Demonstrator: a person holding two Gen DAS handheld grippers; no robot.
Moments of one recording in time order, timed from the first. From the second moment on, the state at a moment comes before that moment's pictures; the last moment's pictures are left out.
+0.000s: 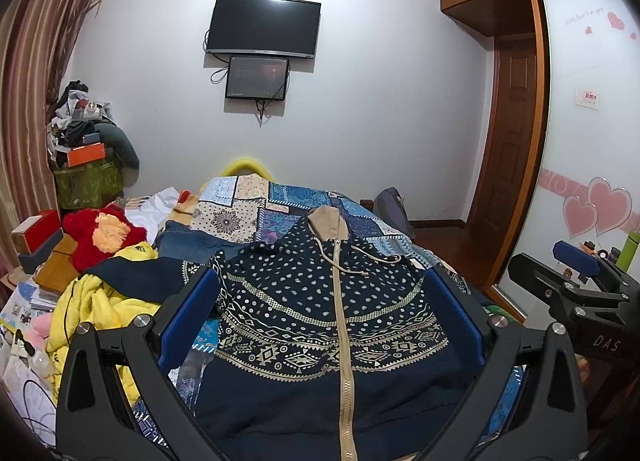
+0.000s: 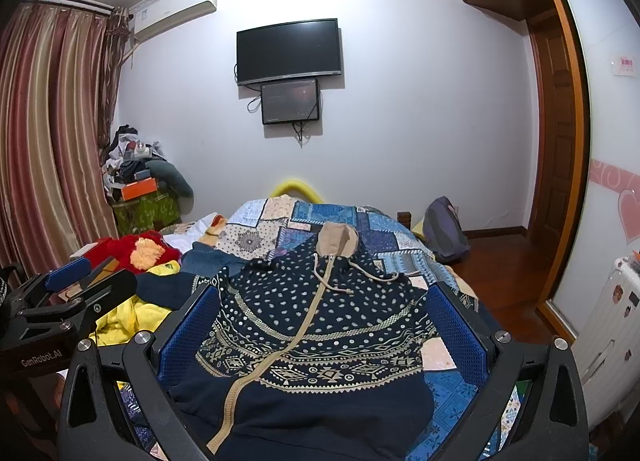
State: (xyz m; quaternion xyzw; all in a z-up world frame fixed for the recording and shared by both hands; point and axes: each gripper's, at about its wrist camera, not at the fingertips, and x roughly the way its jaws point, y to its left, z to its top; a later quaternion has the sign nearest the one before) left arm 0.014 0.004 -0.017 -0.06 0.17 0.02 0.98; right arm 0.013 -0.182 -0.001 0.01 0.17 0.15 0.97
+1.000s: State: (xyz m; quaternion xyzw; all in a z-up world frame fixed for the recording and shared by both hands) left arm 0.038 0.024 -0.027 -0.05 0.17 0.04 0.98; right arm 0.034 -0.163 -0.013 -0.01 0.19 0.15 0.97
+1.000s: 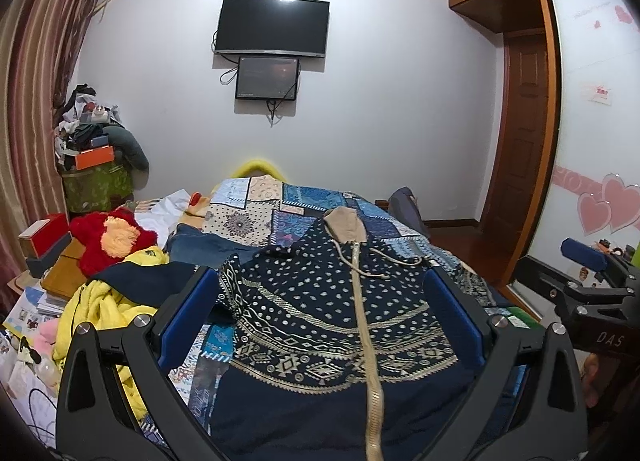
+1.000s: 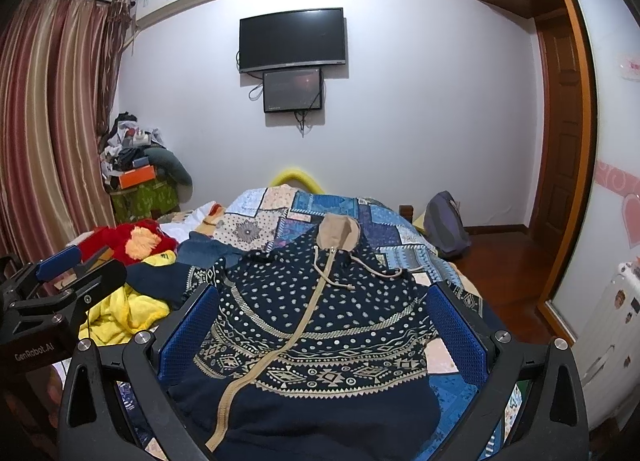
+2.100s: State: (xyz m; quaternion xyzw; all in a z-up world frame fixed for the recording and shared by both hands) left arm 0.202 0.337 -0.230 -0.21 0.37 0.18 0.89; right arm 0.352 -0.098 -0.179 -0.07 0.43 0.17 0.89
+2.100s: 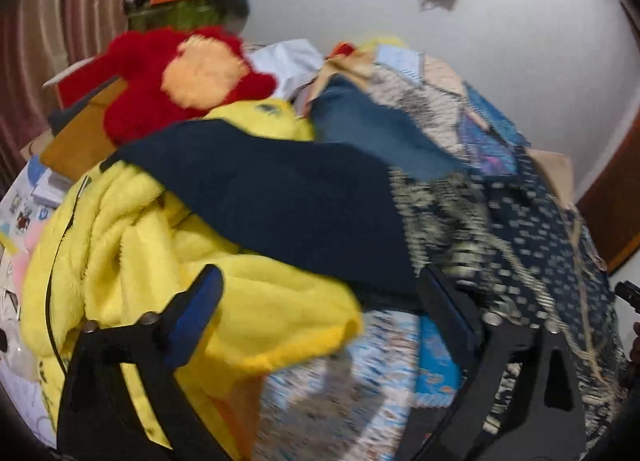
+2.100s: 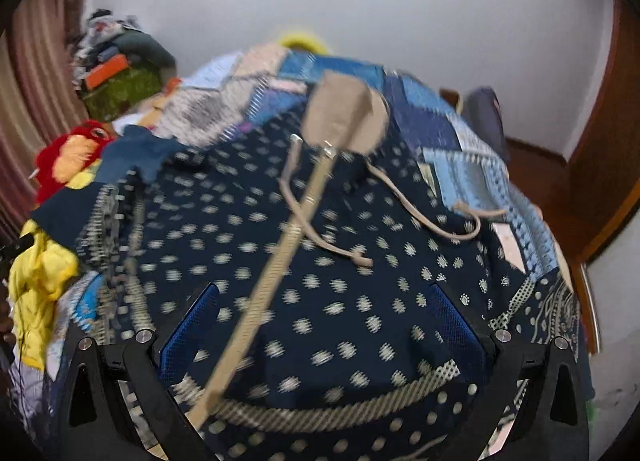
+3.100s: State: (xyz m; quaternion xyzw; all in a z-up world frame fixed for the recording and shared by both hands) left arm 0.313 0.282 -0.081 -0.05 0.27 0.22 0.94; right arm 0.349 -0.132 -0.146 -0.02 0.43 0.17 0.89
